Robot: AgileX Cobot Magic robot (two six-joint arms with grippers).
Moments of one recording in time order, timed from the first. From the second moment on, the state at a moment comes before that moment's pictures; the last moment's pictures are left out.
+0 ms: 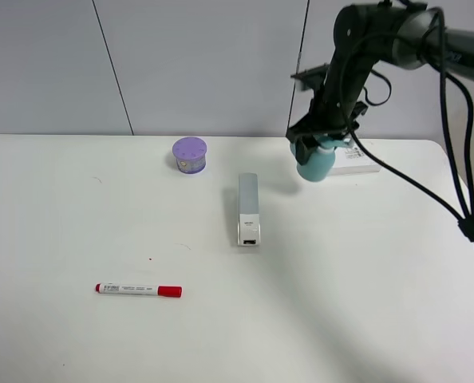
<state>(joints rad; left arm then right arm) 0.08 -0.01 -0.51 0.01 1.05 -0.02 0.31 2.13 -1.90 0.05 1.21 -0.21</state>
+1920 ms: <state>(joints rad) 0.08 -0.01 -0.51 0.01 1.05 -0.02 0.73 2.42 -2.16 0.05 1.22 -0.55</state>
